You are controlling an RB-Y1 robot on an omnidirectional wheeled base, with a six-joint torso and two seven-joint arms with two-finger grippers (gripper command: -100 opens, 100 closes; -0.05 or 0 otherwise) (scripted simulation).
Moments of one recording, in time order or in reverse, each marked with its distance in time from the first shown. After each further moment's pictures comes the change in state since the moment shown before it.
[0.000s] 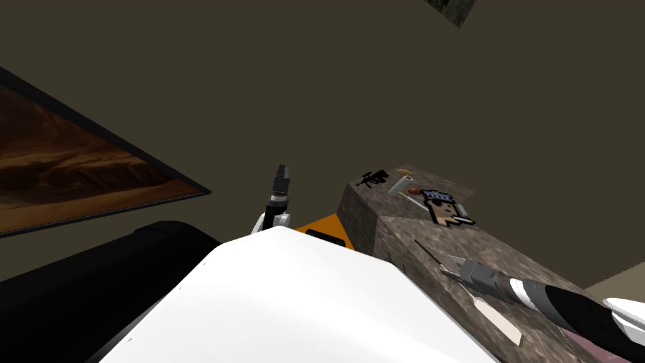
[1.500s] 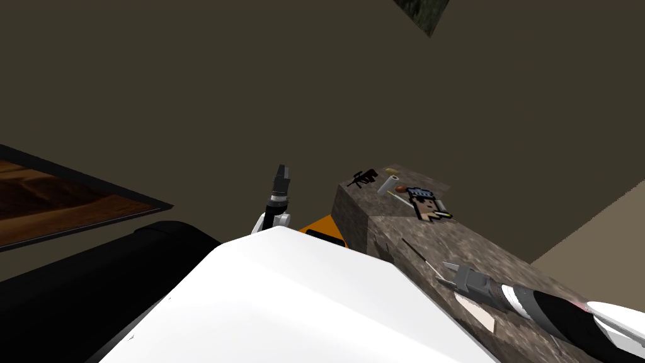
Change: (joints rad) left arm 0.000 0.000 0.000 0.000 0.000 0.000 0.000; right arm 0.022 0.020 0.034 -0.033 0.029 -0.013 0.011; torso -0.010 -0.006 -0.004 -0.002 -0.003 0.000
